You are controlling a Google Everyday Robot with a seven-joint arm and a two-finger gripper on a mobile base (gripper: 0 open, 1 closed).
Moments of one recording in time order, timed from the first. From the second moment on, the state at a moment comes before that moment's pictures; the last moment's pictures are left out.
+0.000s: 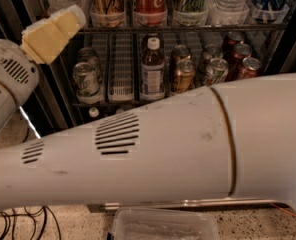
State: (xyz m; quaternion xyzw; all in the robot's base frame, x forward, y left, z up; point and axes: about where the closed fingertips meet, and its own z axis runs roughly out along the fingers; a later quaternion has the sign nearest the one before) arm 0.497 0.175 1.063 -0.09 0.67 -0.20 0.71
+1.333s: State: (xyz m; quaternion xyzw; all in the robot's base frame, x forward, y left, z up) arm 0.486 0.196 1.042 -0.09 0.69 -0.16 0.70
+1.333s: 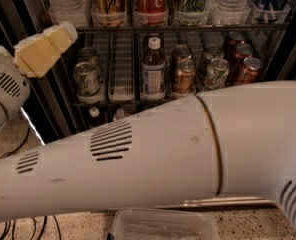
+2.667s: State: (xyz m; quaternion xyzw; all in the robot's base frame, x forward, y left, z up) arm 0.422 0.106 1.089 -0.08 0.67 -0.29 0.68
